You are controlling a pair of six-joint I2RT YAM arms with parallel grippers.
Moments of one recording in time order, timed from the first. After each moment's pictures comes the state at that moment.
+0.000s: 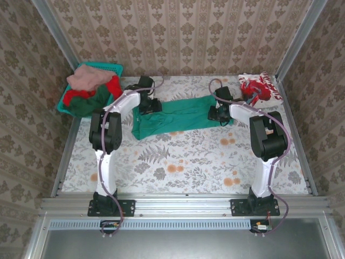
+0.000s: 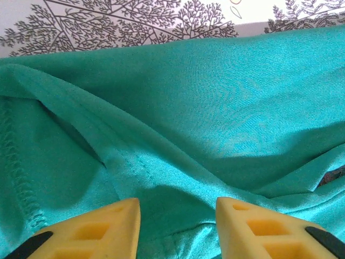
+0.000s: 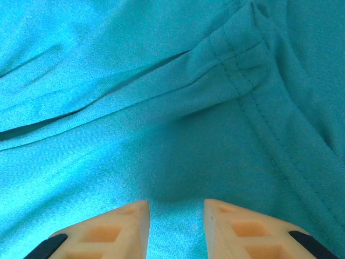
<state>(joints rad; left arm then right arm) -0.36 2.18 1.76 -0.75 0.18 -0.38 0.21 1.98 1.34 -0.45 -0.06 0.40</state>
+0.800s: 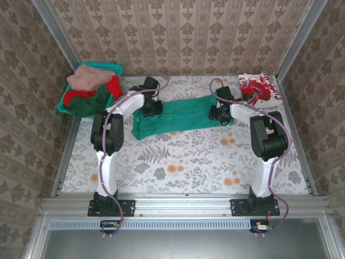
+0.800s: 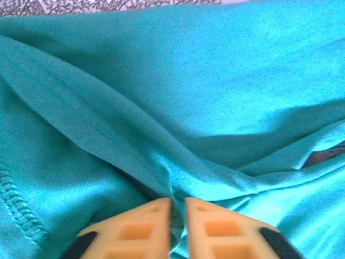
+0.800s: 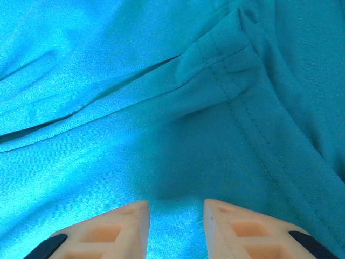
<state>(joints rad) -0.41 2.16 1.76 -0.79 0.13 -0.41 0.19 1.98 1.34 -0.45 -0.06 0.40</state>
